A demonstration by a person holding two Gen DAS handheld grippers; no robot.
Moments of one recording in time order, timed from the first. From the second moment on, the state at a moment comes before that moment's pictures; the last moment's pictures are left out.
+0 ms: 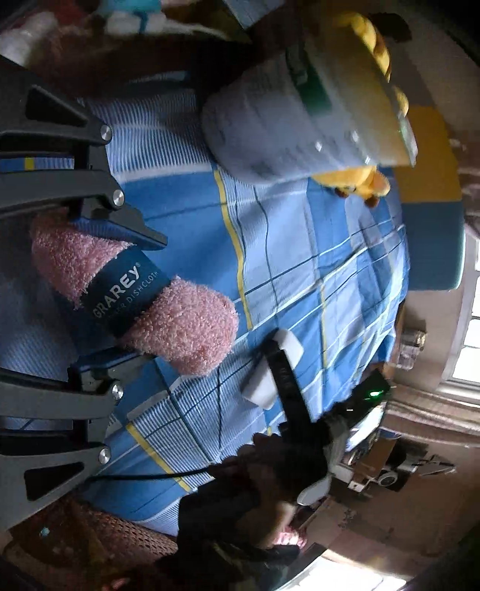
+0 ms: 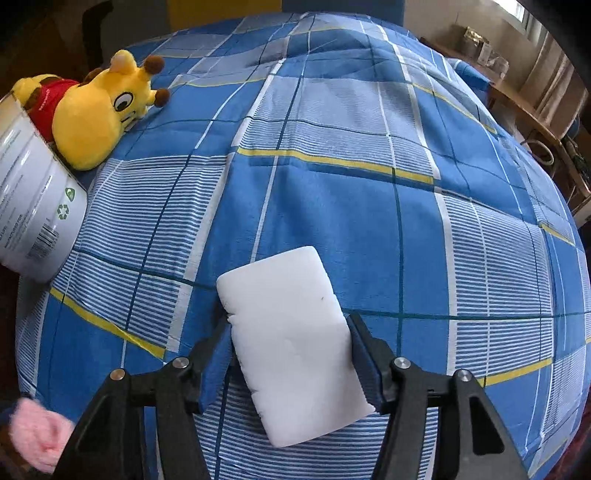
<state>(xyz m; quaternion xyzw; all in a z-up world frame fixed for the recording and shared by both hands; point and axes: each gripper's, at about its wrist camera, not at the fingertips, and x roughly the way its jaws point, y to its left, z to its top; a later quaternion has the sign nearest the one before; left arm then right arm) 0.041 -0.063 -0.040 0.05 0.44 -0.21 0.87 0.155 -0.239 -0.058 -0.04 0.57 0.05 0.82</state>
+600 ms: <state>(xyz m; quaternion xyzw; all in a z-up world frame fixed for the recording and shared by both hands) -0.001 0.013 0.018 0.01 0.38 -0.11 0.92 0.146 -0.239 -0.056 -0.03 0.55 0.03 0.83</state>
